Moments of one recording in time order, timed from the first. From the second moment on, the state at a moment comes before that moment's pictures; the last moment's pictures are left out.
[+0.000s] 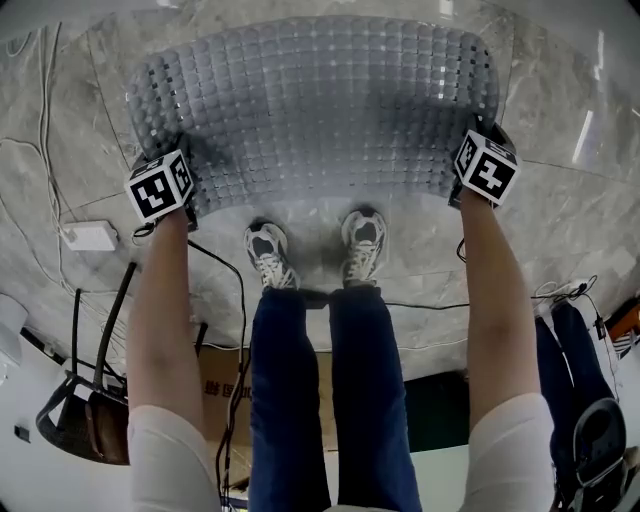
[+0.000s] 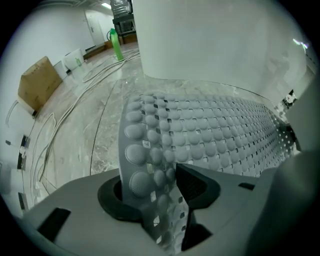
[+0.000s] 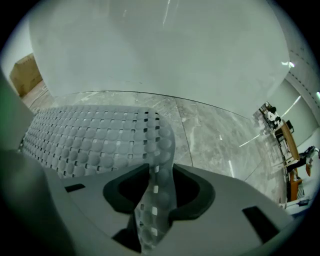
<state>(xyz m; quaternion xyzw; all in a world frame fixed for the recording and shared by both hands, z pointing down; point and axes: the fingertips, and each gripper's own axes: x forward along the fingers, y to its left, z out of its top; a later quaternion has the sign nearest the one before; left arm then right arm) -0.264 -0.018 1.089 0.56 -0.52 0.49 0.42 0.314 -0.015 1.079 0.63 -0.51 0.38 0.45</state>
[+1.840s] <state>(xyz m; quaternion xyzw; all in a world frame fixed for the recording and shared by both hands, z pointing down) -0.253 0.004 0.933 0.53 -0.55 0.46 0.46 0.264 0.008 0.934 0.62 -0.48 0.46 0.43</state>
